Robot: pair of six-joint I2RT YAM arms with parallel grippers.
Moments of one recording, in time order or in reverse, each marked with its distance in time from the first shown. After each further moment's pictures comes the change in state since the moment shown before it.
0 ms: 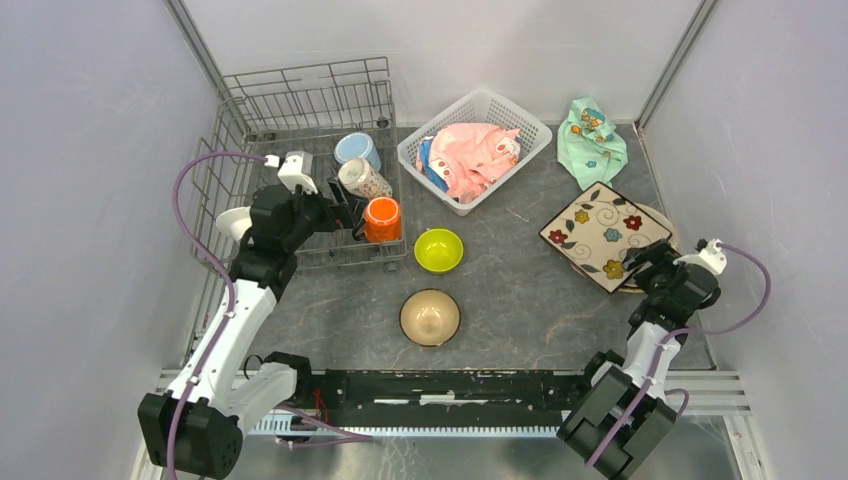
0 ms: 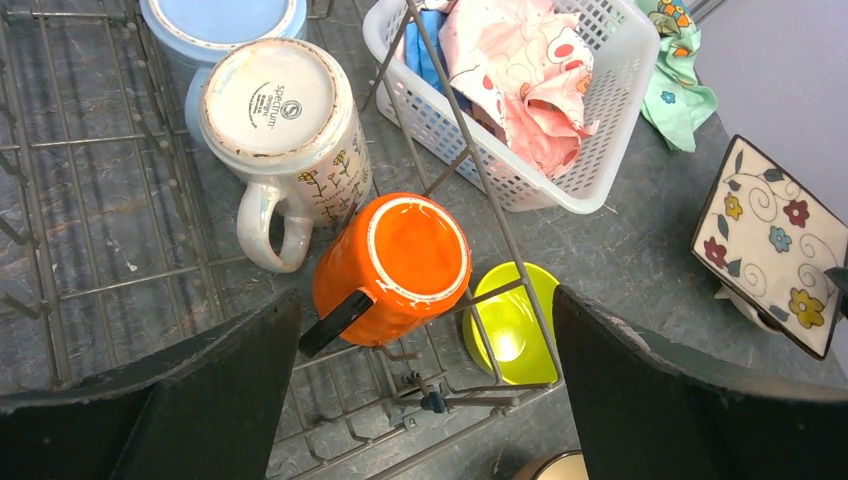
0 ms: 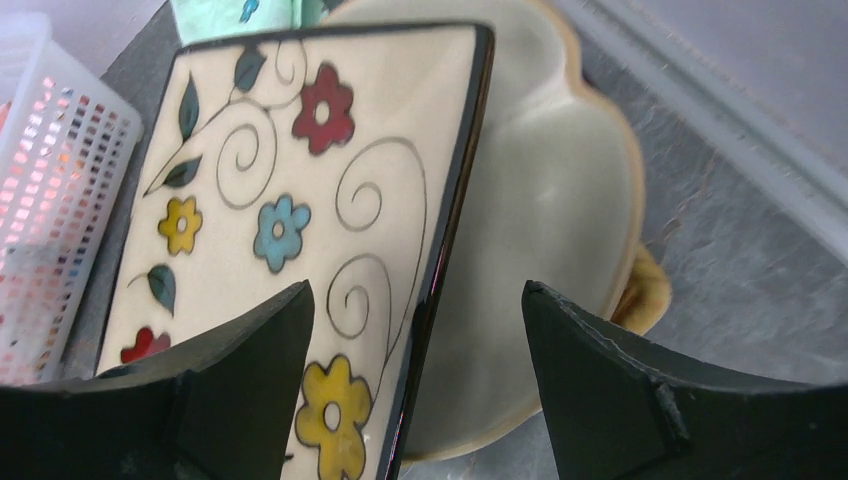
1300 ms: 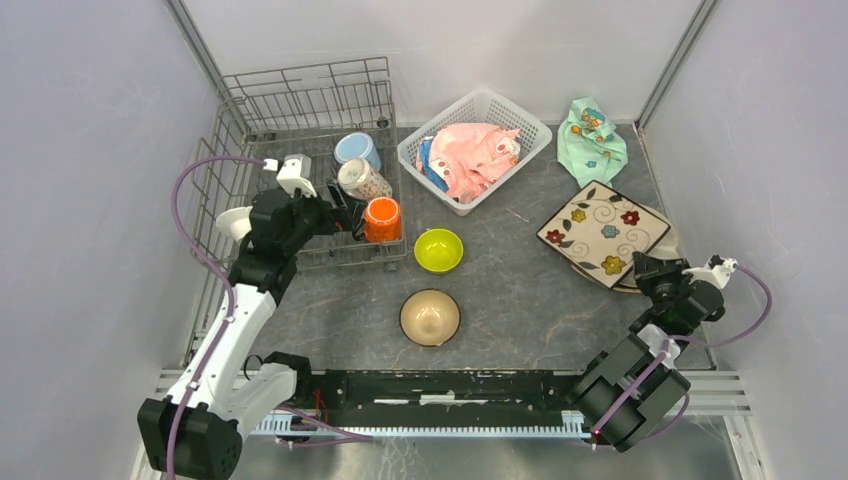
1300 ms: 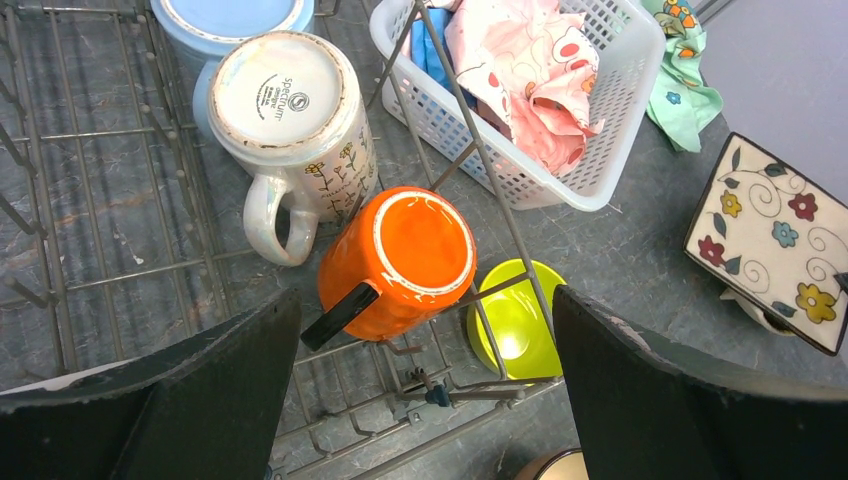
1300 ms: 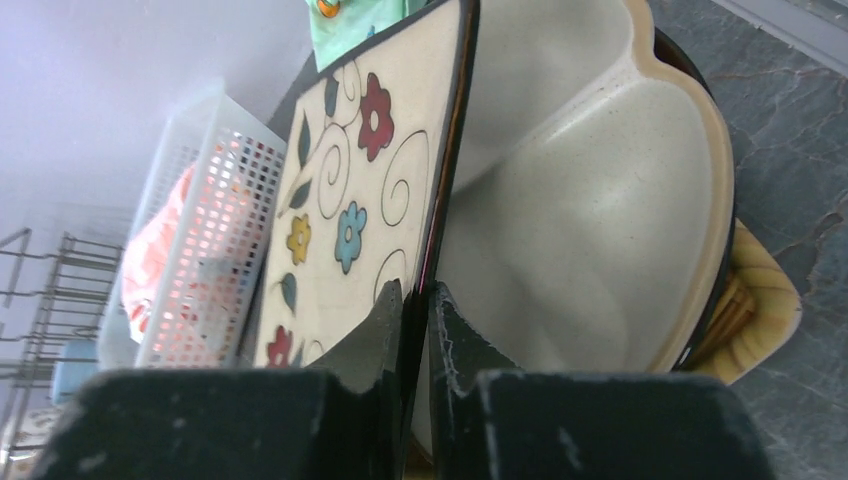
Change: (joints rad) left arm 0.000 -0.022 -0.024 0.005 -0.013 0.000; right arm -0.154 0.161 -0.143 0.412 -0.338 0.291
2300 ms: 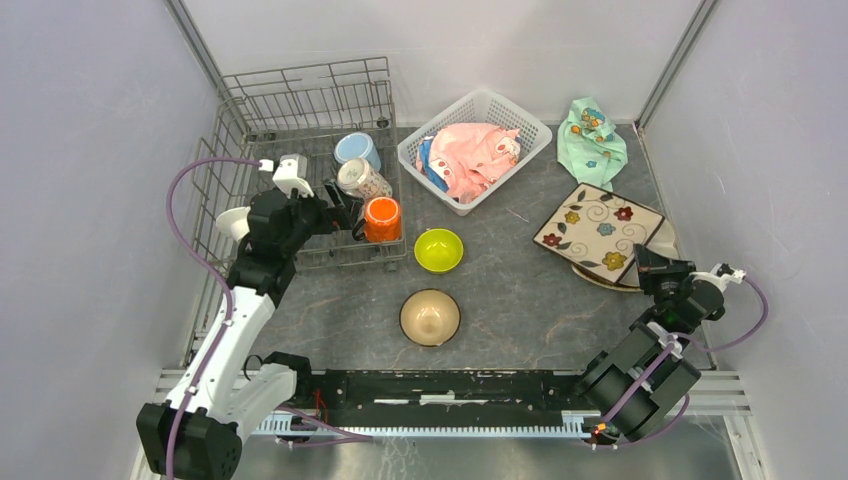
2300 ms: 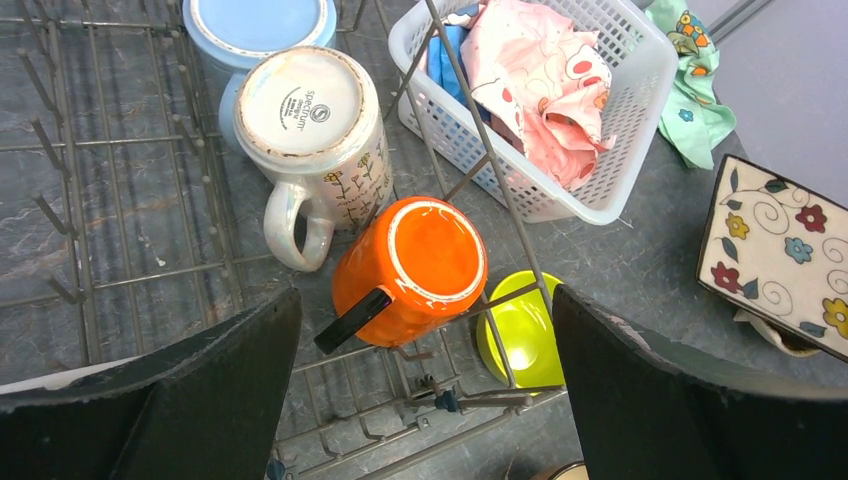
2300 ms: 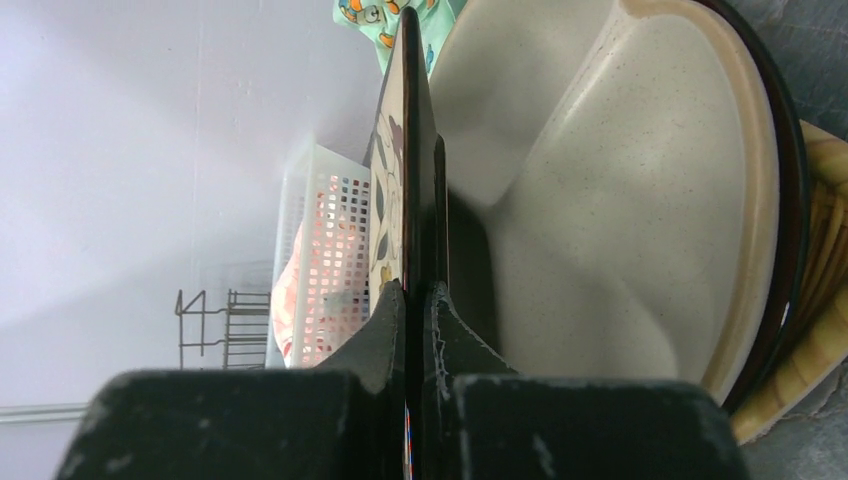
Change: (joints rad) left arm 0.000 -0.017 0.000 -0.001 -0.035 0.000; right arm -0.006 0.068 -0.004 0.136 -0.017 0.394
